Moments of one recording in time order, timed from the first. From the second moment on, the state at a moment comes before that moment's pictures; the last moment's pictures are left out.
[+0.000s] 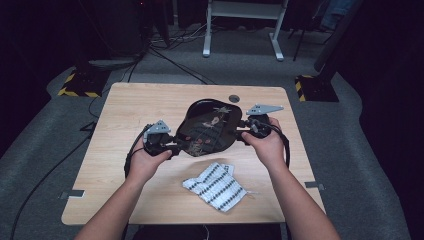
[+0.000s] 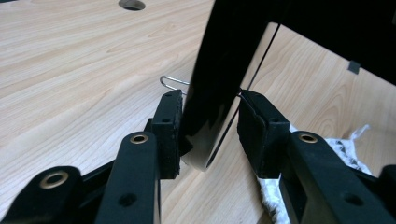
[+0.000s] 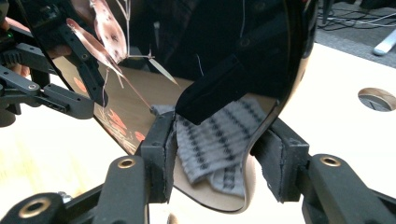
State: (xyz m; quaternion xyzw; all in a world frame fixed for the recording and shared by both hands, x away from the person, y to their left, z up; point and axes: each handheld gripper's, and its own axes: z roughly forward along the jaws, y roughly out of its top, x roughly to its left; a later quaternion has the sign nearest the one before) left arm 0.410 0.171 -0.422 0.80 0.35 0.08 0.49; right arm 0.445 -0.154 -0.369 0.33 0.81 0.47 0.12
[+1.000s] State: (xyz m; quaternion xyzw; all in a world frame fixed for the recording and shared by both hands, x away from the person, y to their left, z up) left arm 0.453 0.171 -0.432 0.82 0.31 0.03 0.48; right arm 0.421 -0.158 -0.377 0.39 0.79 0.47 0.13
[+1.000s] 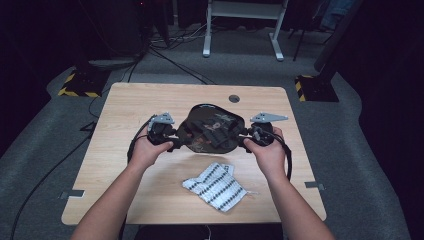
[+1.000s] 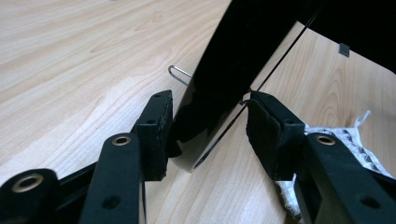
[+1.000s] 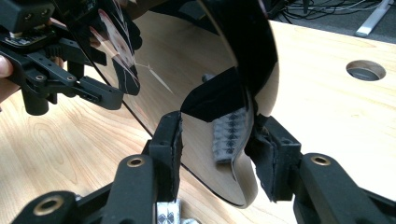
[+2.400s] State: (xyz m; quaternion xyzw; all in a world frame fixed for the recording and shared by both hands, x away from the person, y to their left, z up) left arm 0.470 0.154 -0.446 0.81 0.32 0.09 0.48; right arm 0.426 -0.163 -0.402 0.41 0.77 0.47 0.11
